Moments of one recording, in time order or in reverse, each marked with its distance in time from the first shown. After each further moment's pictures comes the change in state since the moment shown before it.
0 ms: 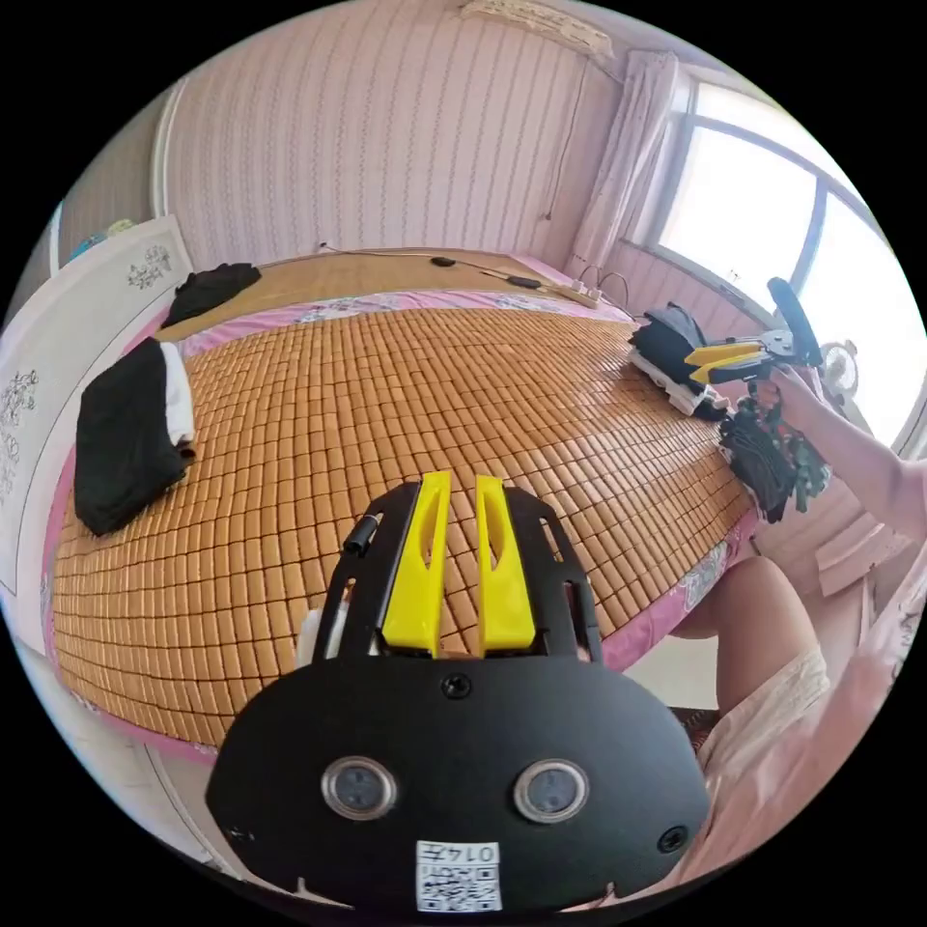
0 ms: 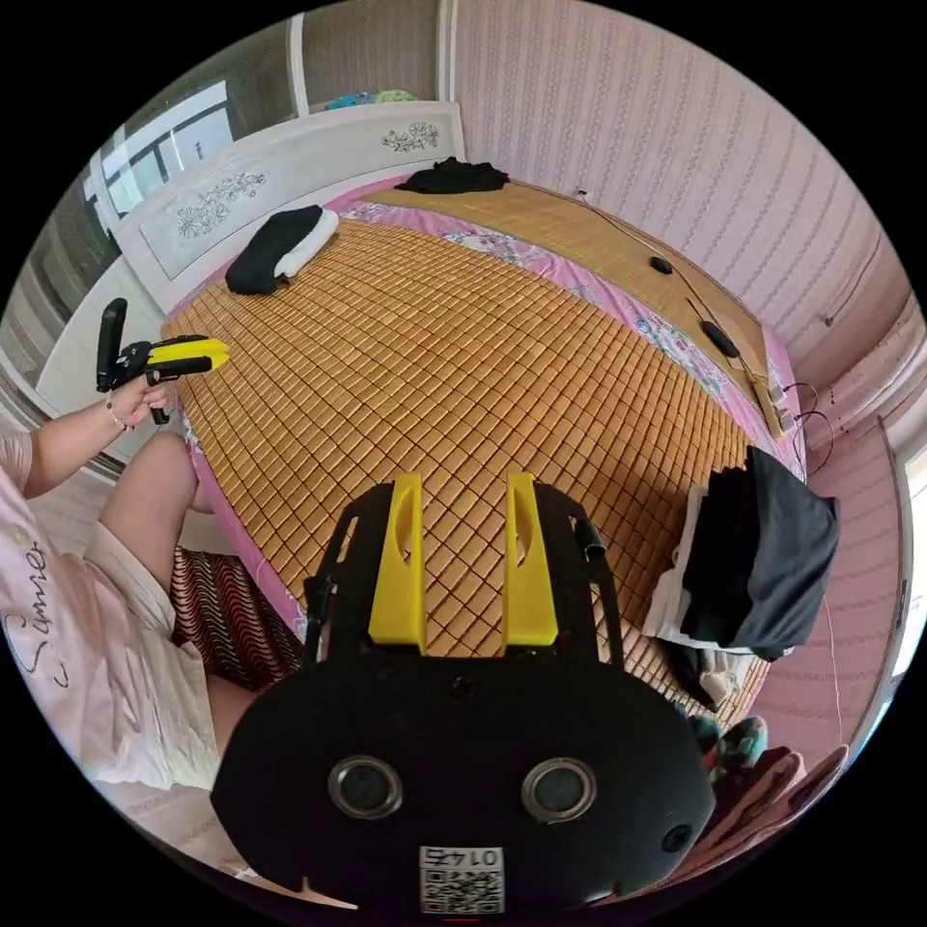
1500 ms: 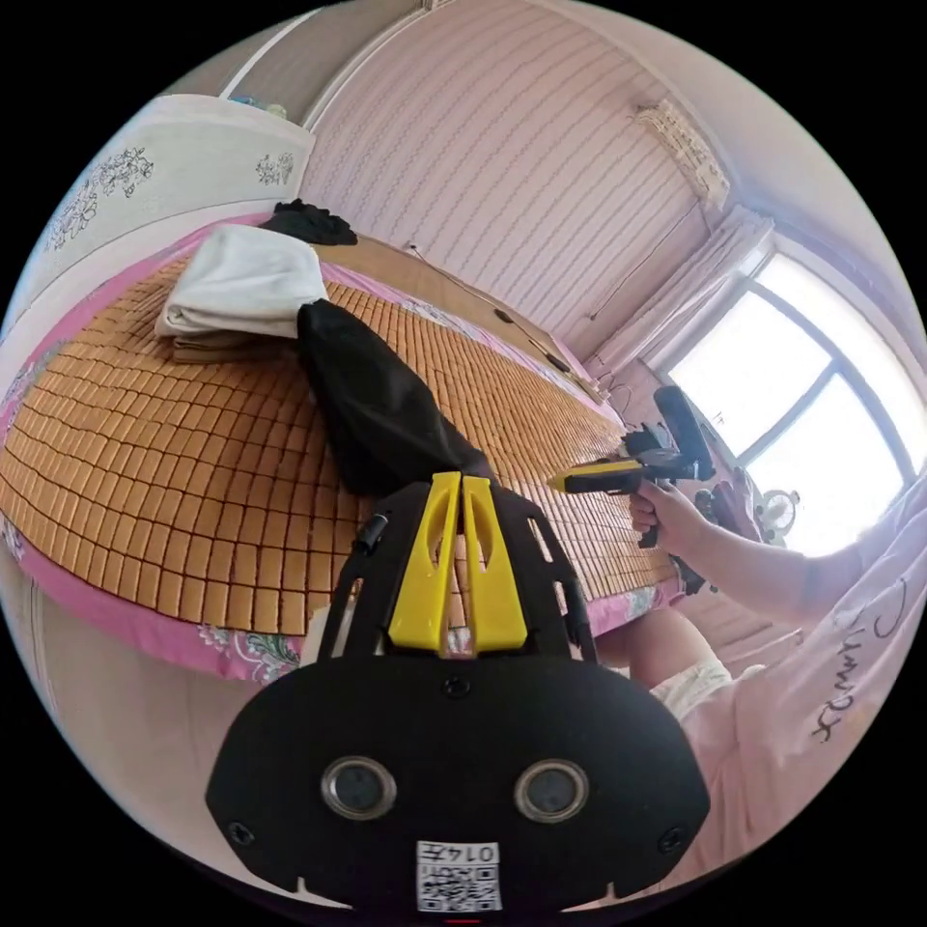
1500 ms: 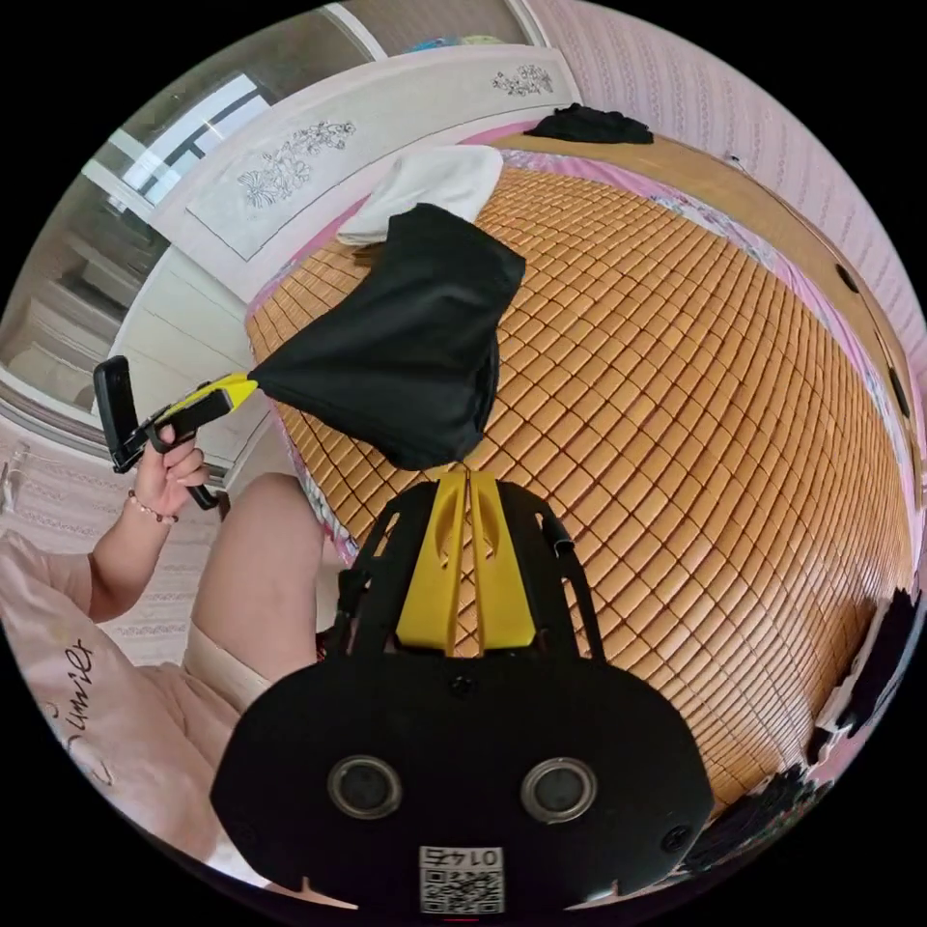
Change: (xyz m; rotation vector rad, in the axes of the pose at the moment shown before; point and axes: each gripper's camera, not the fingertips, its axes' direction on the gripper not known) left arm -0.193 0.159 -0.059 0.094 0.312 -0.336; right arm -0.178 -0.124 0.177 -0.138 -0.281 0.051
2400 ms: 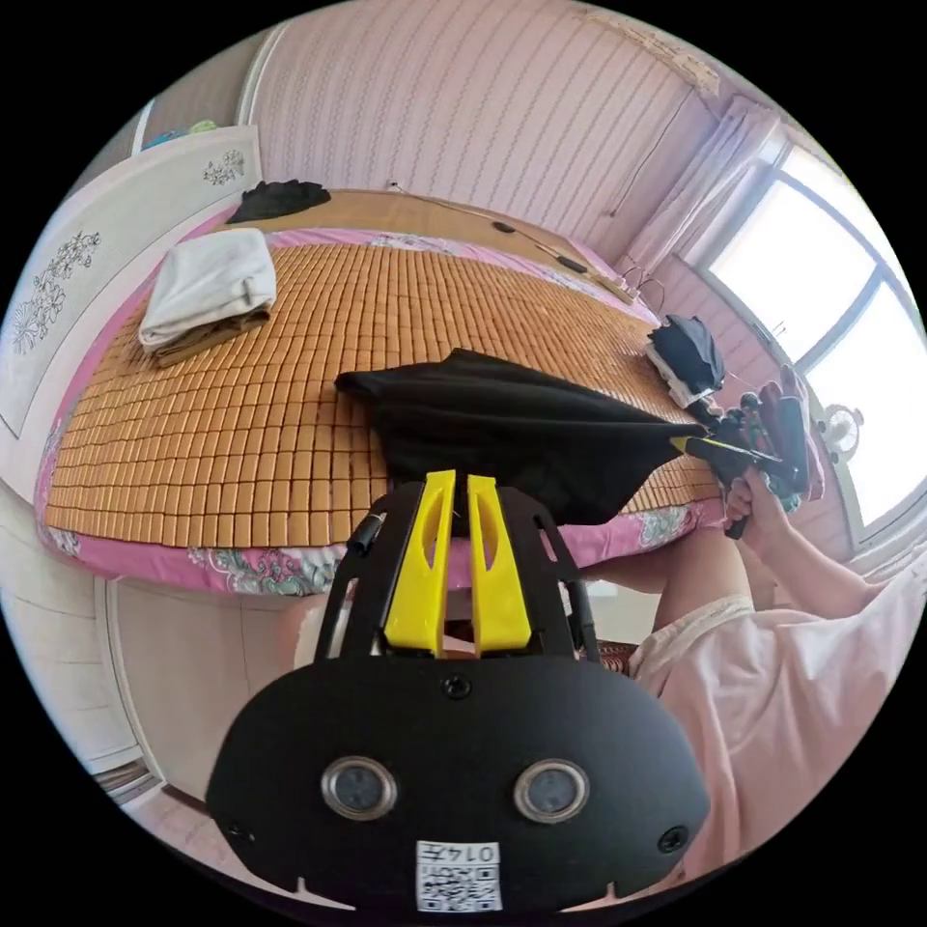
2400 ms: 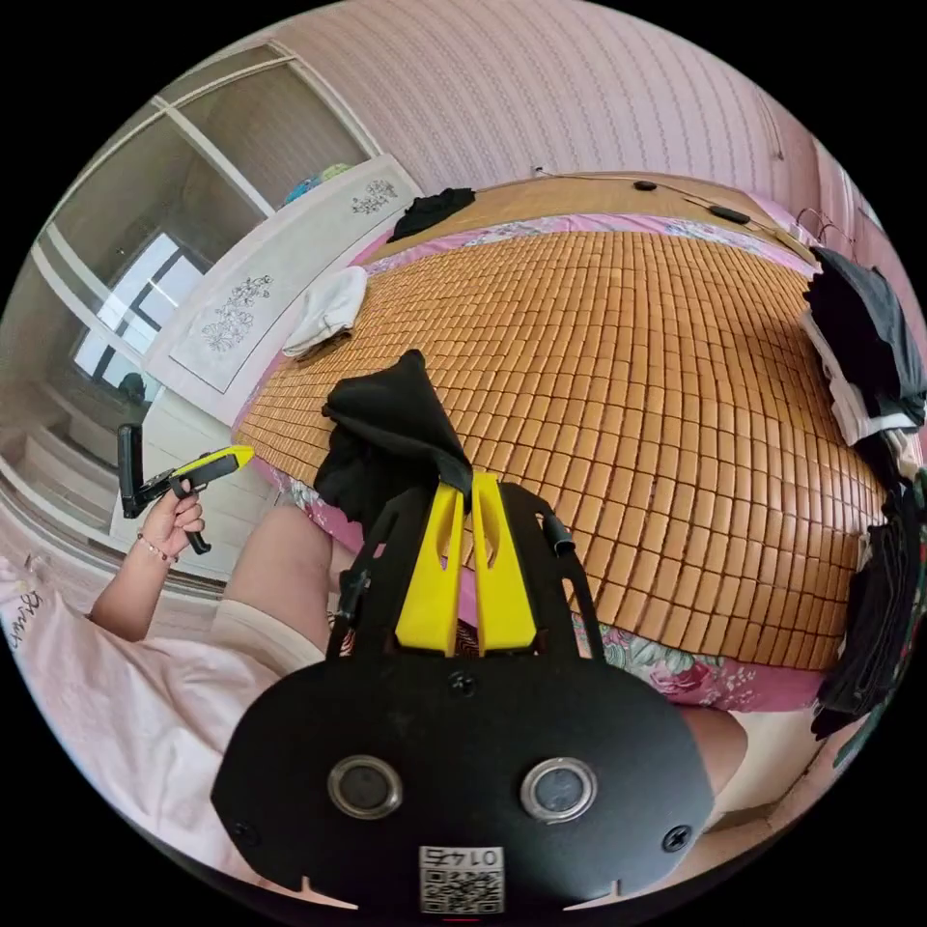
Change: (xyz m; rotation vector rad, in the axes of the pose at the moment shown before) left arm 0.150 -0.028 0.077 -0.285 -0.301 0.098; right arm 0.149 0.290 -0.040 0.294 -0.012 0.410
